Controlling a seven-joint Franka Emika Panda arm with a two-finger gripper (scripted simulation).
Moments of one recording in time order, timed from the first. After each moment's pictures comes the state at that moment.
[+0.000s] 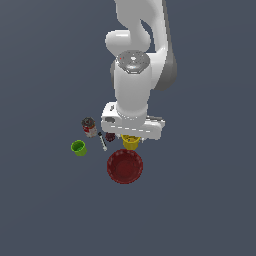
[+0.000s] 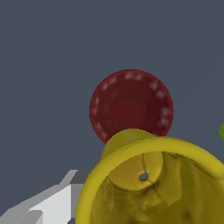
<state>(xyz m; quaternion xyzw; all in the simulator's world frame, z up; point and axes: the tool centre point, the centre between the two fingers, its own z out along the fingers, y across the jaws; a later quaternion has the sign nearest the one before) 0.028 0.011 0.199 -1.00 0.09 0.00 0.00</state>
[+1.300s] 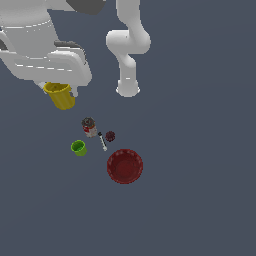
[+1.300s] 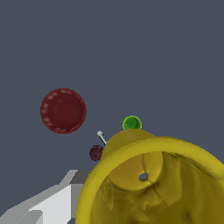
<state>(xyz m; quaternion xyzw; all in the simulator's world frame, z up) -0.011 -0.193 0.379 -1.00 0.09 0.00 0.00</state>
